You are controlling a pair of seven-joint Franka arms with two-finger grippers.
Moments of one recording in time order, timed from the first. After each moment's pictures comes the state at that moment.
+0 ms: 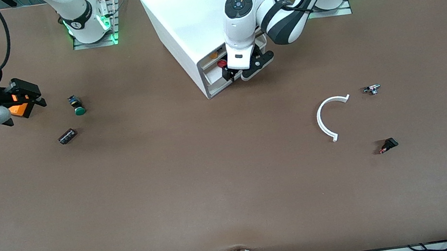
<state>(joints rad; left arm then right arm) -0.29 0.32 -0.58 -2.11 0.22 2.35 -1.59 0.27 0.09 -0.20 -1.54 0.10 1.56 -0.32</state>
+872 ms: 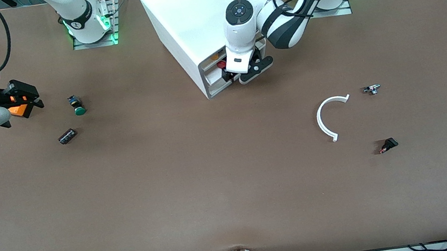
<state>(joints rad) -0.29 0.36 -0.57 -2.09 0.19 2.34 -1.47 0.17 0.09 -0.10 -1.54 0.07 1.56 -0.32</state>
